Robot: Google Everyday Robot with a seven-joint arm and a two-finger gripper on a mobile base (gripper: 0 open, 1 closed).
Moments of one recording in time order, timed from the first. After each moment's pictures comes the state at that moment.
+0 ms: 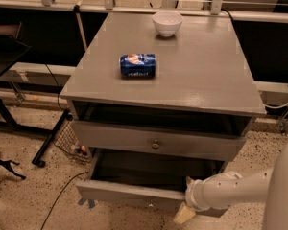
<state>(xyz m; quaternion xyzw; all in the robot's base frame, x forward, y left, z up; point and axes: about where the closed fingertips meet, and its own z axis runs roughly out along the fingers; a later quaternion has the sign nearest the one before) 0.452 -0.157 0.406 -0.54 0.82 0.05 0.20</state>
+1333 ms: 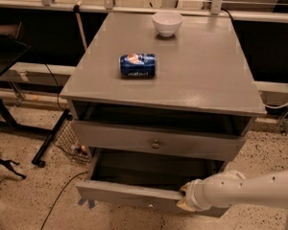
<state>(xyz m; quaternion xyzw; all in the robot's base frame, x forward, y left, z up) 0.448 -0.156 0.410 -0.56 0.81 0.06 0.19</state>
